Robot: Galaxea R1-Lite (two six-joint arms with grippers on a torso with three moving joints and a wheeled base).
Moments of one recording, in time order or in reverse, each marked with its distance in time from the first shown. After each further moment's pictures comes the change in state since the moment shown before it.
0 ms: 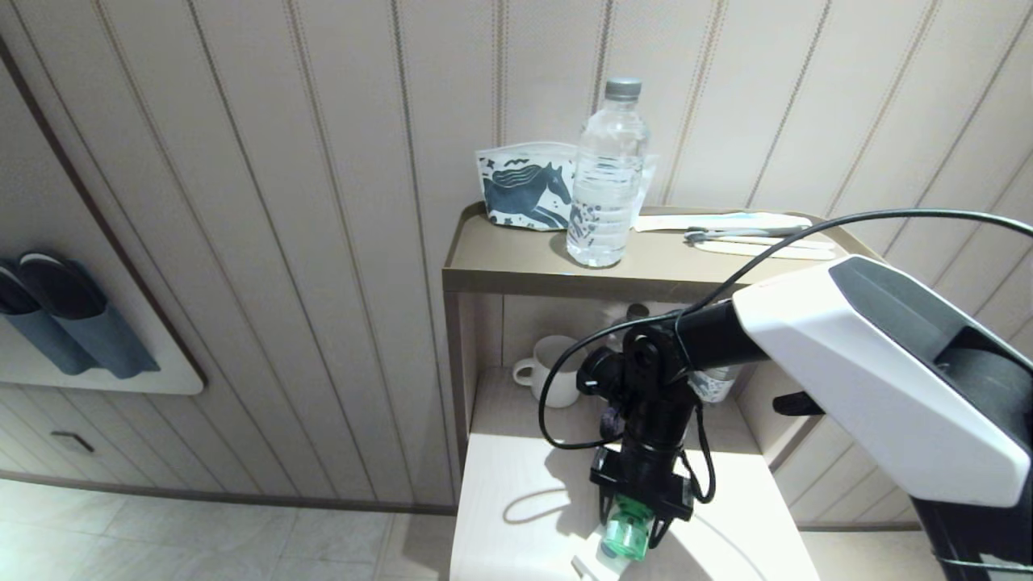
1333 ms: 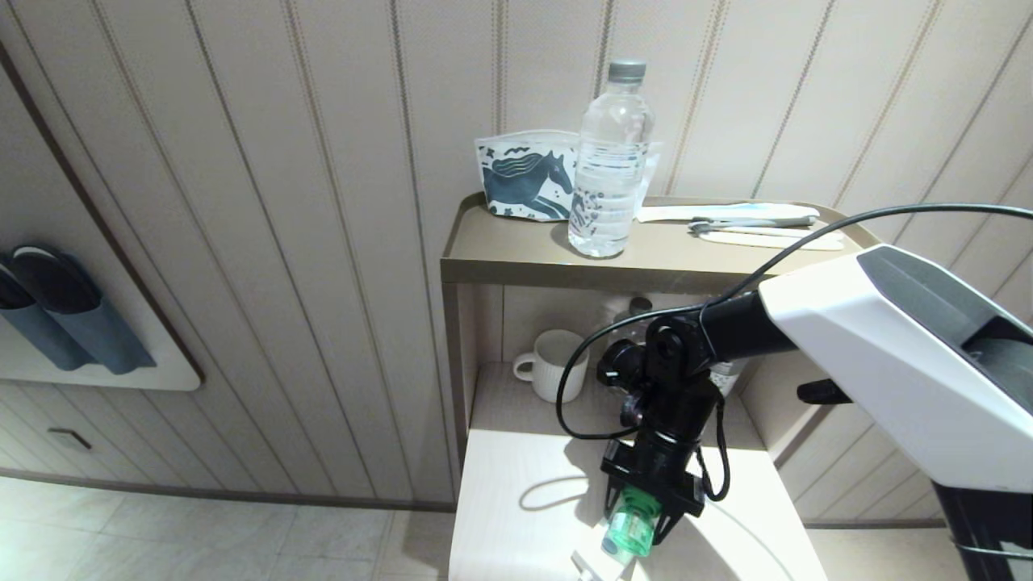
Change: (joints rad) left arm 0.000 0.000 0.000 0.000 0.000 0.000; right arm -0.057 -0.041 0.052 -0.016 0.092 -0.036
